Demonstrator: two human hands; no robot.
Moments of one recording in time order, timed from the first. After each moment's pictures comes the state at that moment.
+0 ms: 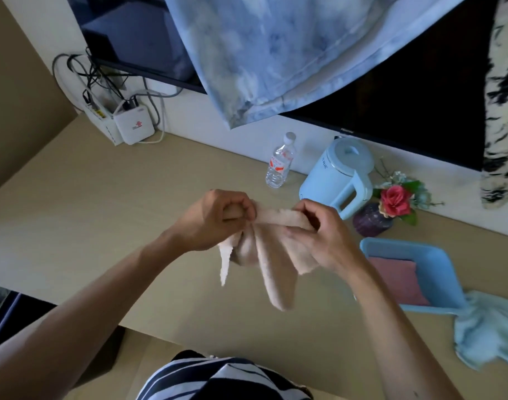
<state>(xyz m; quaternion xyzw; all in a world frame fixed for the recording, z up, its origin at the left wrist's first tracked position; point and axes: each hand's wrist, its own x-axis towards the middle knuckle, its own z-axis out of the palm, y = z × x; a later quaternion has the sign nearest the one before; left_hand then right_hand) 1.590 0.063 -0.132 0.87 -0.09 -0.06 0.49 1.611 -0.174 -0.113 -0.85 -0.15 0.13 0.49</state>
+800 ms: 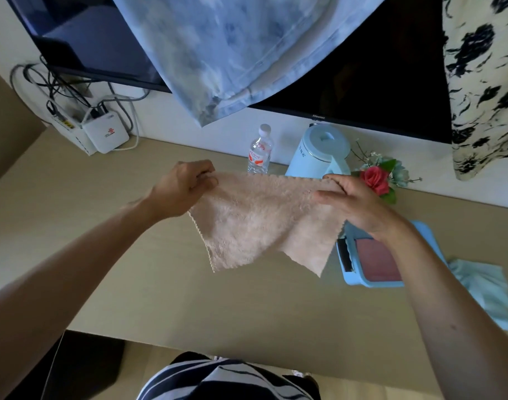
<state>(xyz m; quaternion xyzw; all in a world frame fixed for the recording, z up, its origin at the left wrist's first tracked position) 1.643 0.087 -0.135 0.93 -0.13 0.04 0.33 1.649 -0.249 -0.097 -0.82 -0.10 0.16 0.54</state>
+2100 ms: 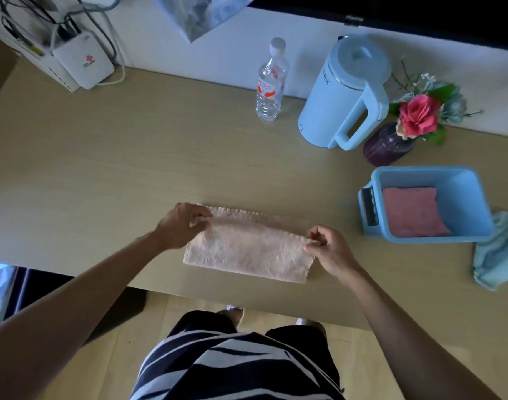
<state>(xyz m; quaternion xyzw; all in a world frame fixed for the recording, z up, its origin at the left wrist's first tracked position) 1.557 0.101 -0.327 0.93 -0.02 -0.18 0.33 1.547 -0.269 -0.329 -0.85 0.05 0.27 0.46</state>
